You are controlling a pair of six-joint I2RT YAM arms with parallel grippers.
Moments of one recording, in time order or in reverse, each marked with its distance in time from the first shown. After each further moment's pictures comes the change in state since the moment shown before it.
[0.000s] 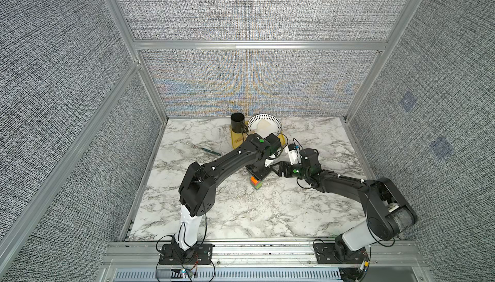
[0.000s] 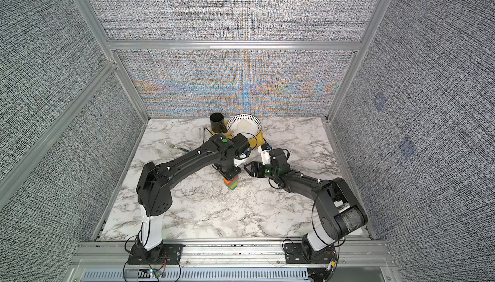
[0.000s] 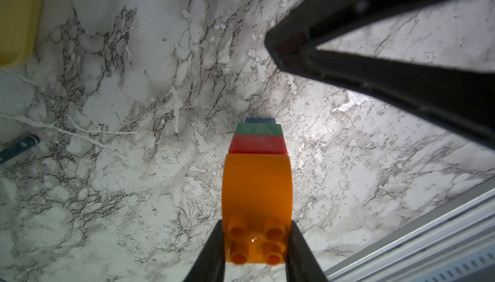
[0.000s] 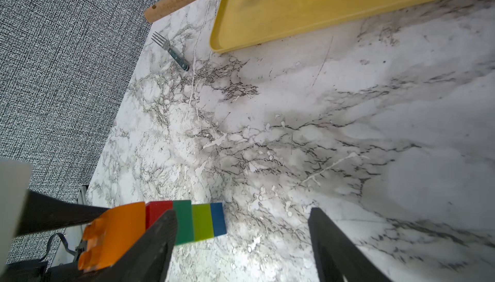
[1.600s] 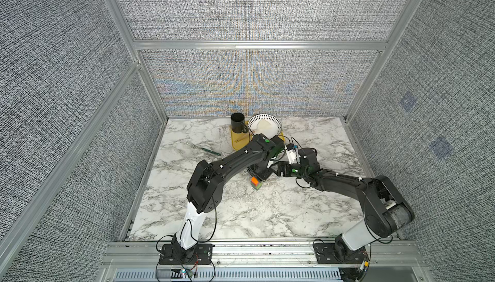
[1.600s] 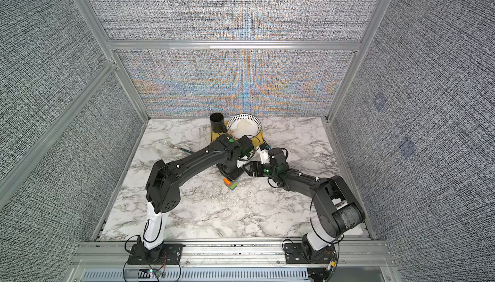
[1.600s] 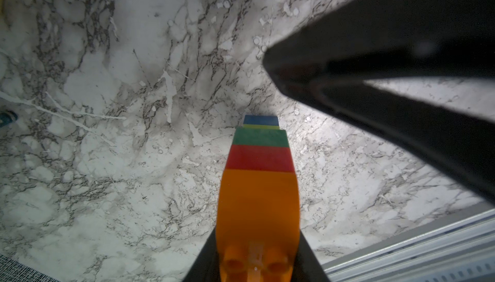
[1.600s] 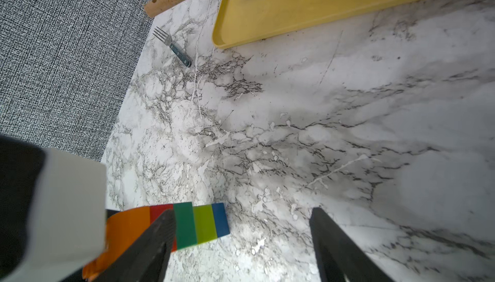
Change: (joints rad) left arm -0.015 0.109 0.075 -0.074 -0.020 -0.098; right arm 0.001 0.027 0.022 -0.010 -0.021 0.001
